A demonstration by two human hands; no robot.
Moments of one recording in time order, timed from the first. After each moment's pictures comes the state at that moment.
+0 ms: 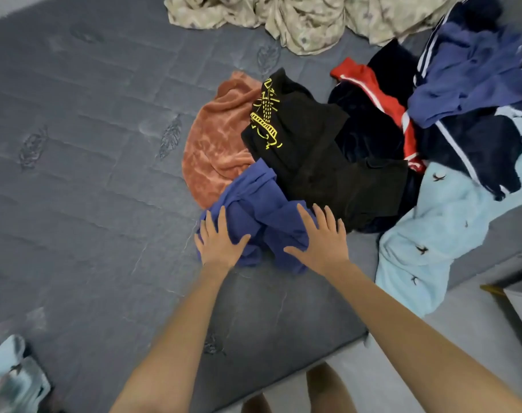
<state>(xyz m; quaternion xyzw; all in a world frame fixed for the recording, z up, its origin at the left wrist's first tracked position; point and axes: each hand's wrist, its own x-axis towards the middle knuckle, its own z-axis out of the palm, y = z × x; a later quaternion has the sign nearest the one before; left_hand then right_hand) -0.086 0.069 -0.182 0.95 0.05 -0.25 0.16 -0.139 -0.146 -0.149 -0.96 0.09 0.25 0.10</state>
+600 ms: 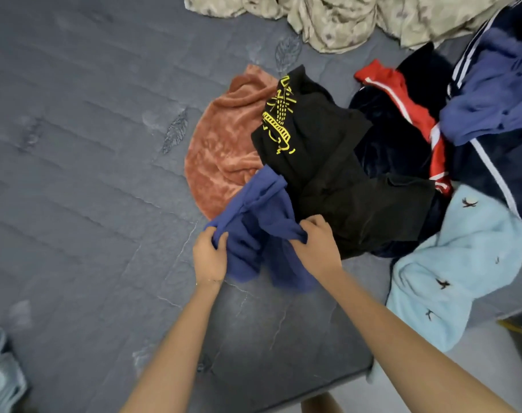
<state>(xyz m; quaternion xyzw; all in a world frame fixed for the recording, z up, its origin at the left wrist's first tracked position) -0.079 0.068 -0.210 0.89 0.16 -0.07 0.41 -0.097 -0.142 -0.182 -0.91 0.14 0.17 0.35</state>
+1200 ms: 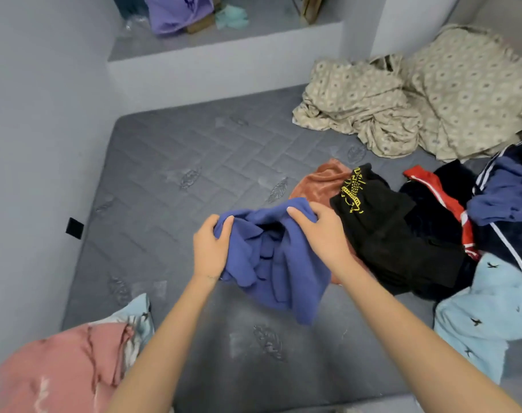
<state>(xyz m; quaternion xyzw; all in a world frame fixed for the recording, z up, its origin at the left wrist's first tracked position) -0.143 0.267 0.094 0.84 0.14 0.09 0.52 -0.118 0.061 0.113 -0.82 0.05 0.02 0.57</state>
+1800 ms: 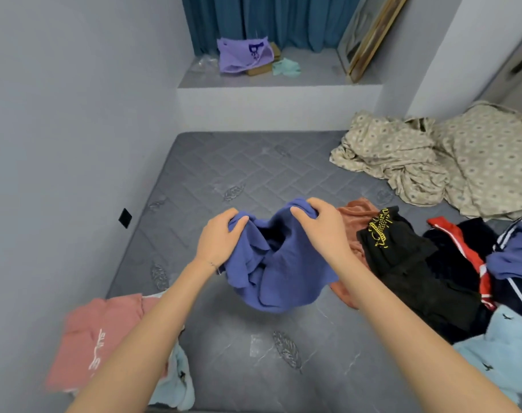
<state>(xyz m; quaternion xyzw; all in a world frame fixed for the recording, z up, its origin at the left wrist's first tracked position) -0.212 0.370 0.198 0.91 0.08 0.08 0.39 -0.169 0.163 0.225 -0.86 -0.07 -0.02 0.51</state>
